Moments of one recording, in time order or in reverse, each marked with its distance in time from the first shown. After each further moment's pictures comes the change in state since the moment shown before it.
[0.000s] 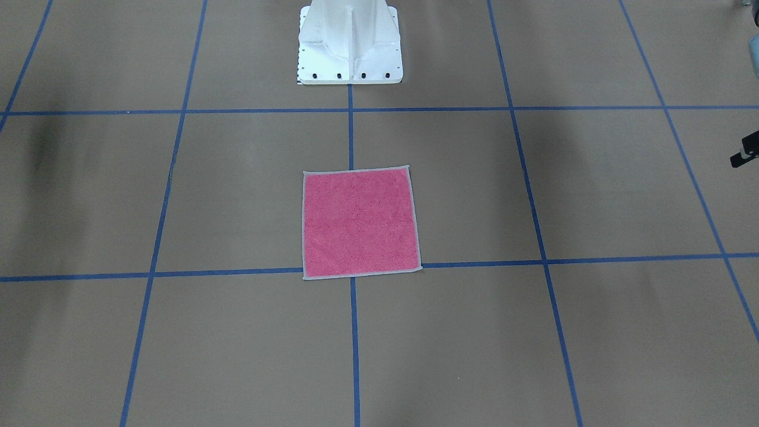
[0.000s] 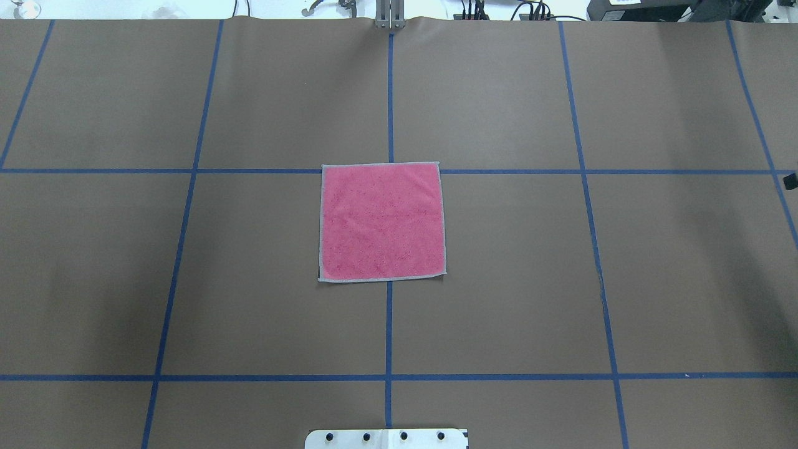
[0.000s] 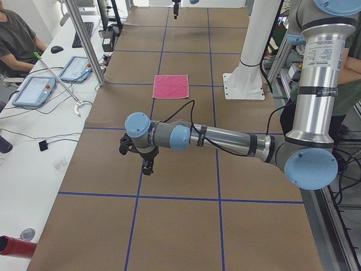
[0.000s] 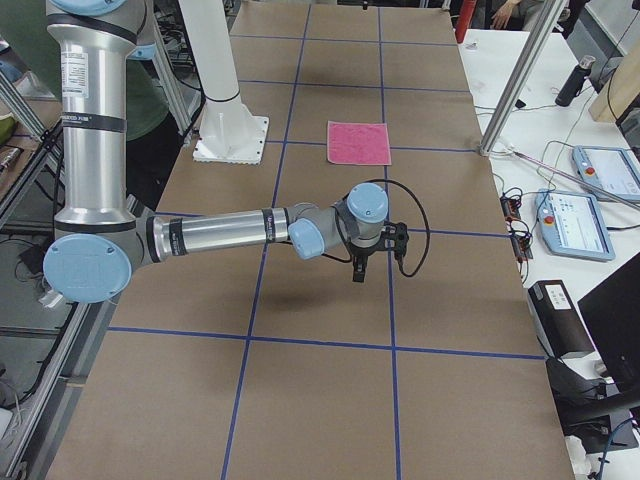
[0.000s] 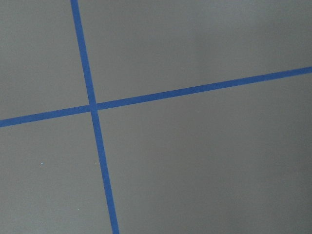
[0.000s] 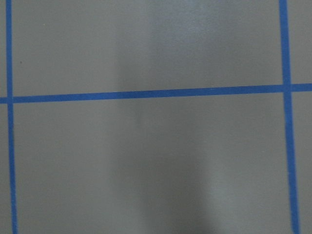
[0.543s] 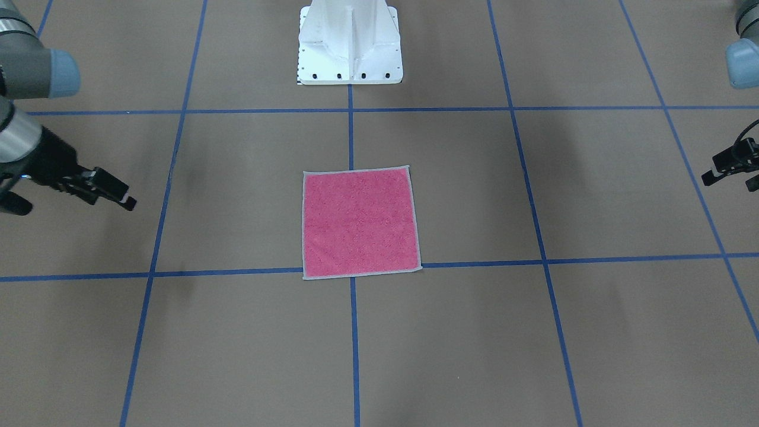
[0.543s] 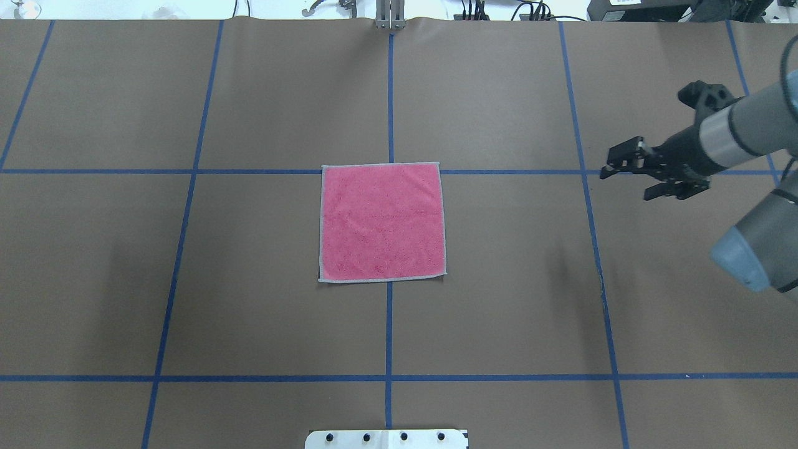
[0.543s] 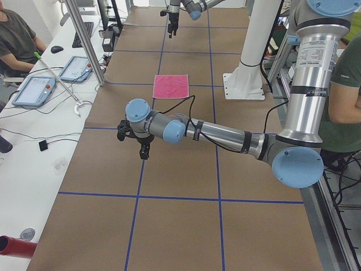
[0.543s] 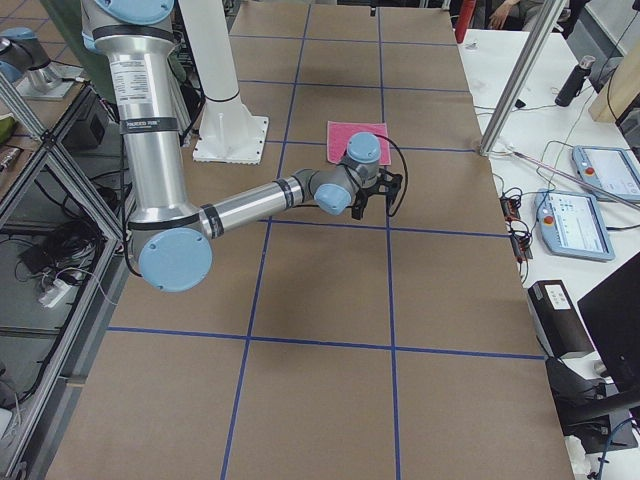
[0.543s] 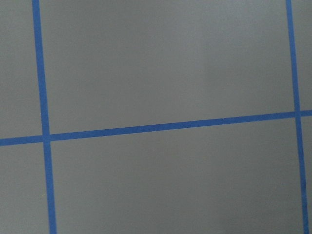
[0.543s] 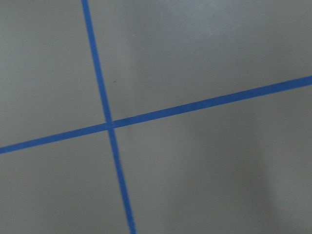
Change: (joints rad) left arm 0.078 -0.035 -0.007 -0.202 -0.004 -0.336; right arm -0.331 0.194 0.018 0.168 -0.212 0.693
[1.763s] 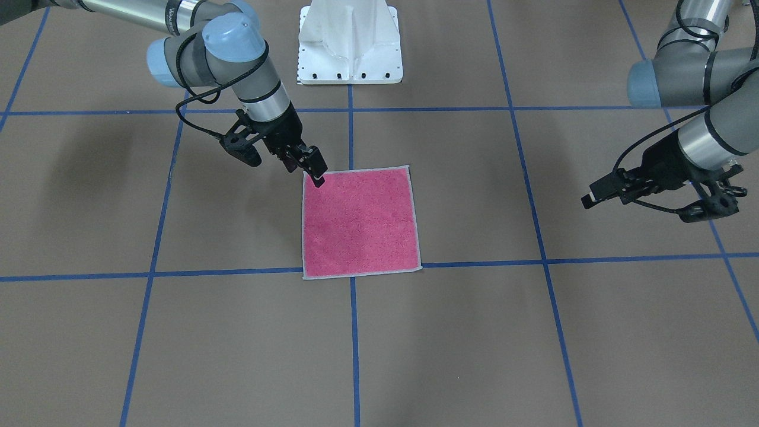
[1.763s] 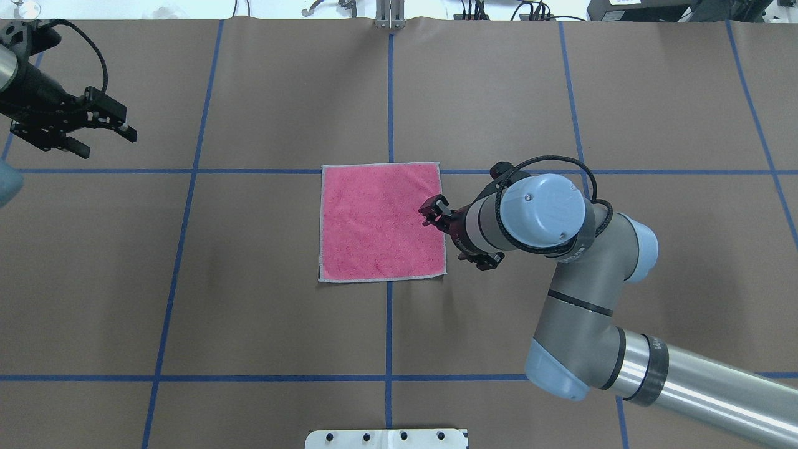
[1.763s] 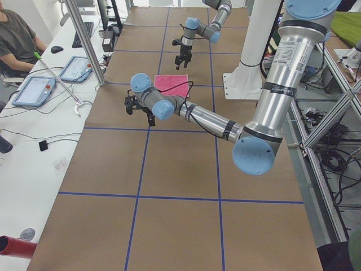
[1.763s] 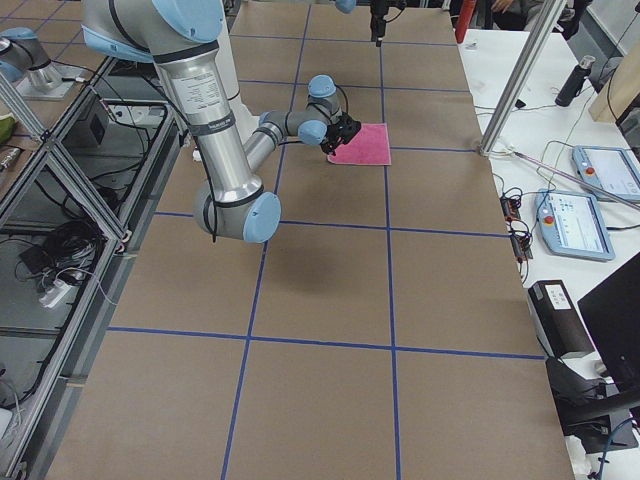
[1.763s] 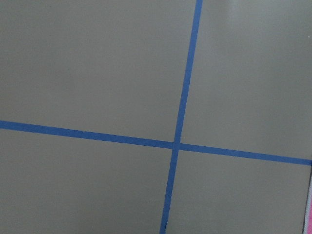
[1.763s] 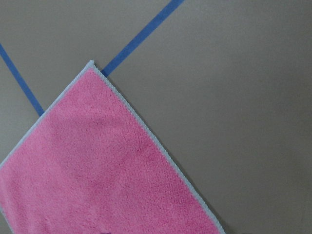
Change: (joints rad) left arm 0.233 -0.168 0.012 -0.120 0.008 -0.583; right arm -0.457 0.336 -0.029 -0.175 -0.496 0.637
